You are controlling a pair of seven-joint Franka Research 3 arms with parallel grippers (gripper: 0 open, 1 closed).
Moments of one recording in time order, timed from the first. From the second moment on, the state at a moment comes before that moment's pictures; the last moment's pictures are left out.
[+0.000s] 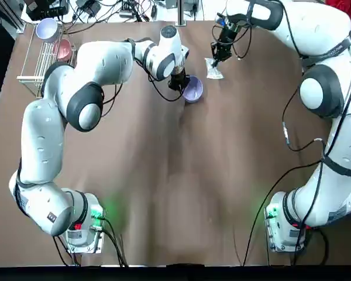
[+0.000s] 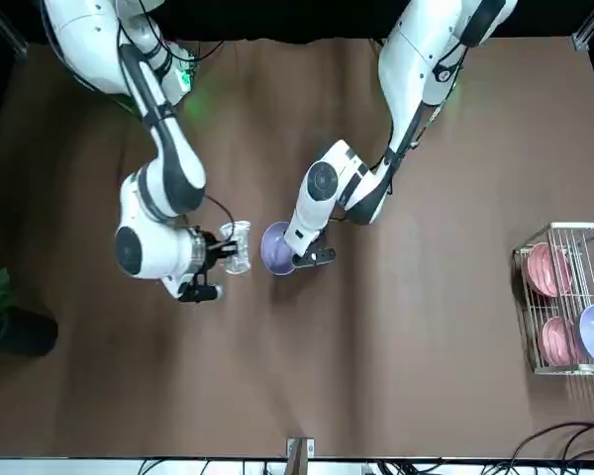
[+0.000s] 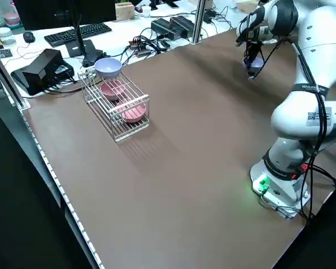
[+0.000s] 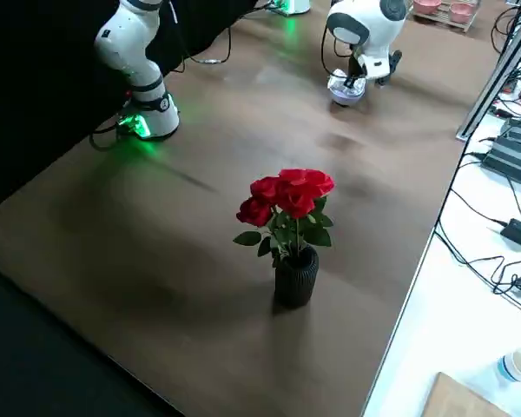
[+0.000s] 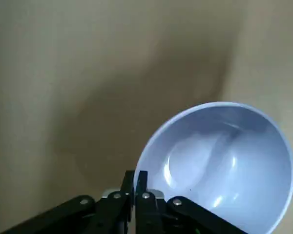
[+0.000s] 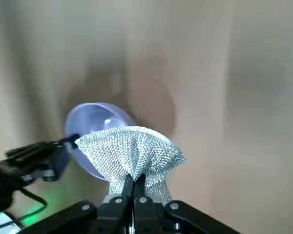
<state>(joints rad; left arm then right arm) -0.58 0.76 -0.22 -1.54 0.02 2.38 -0.92 0.31 0.56 0.10 -1.54 0.44 1.95 0.17</state>
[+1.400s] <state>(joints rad) -0.62 0.77 -0.18 -1.52 0.03 2.38 -0.93 0.49 0.76 0.10 -1.59 0.56 2.29 0.29</state>
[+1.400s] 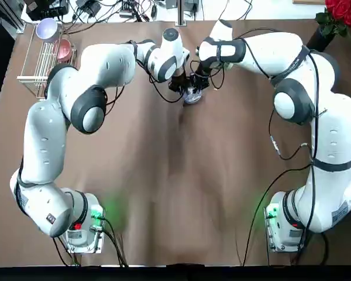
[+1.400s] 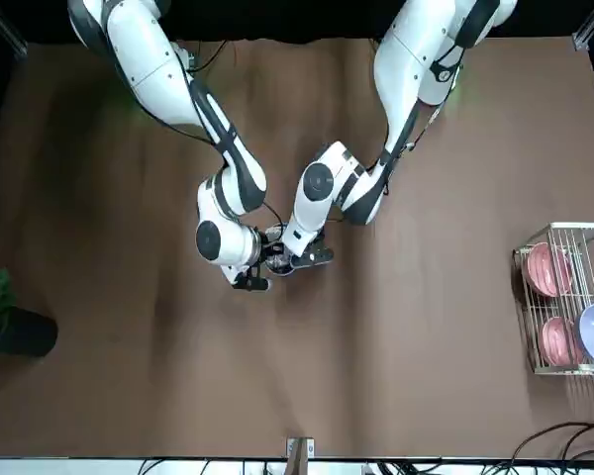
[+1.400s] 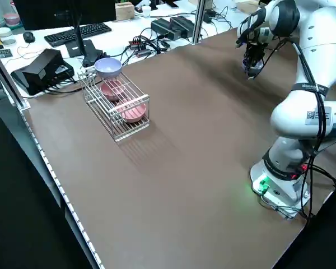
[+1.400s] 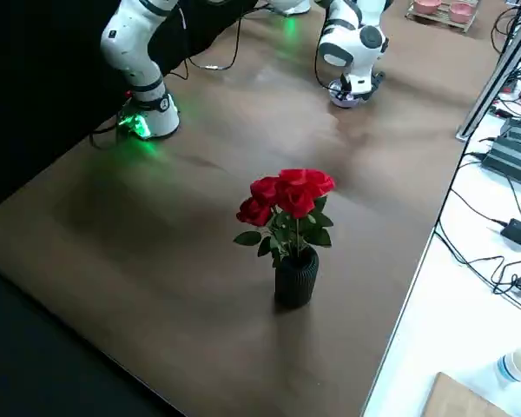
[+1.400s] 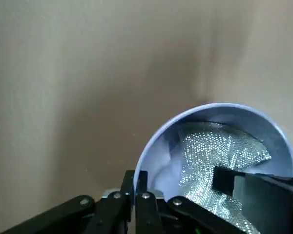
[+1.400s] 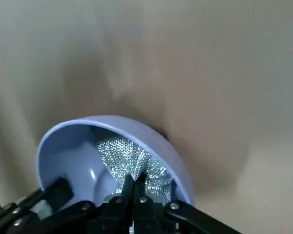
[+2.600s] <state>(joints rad) -0.63 0.78 -0.18 -1.52 0.03 2.38 -0.93 0.48 0.76 0.04 -1.54 0.58 2.07 0.30</state>
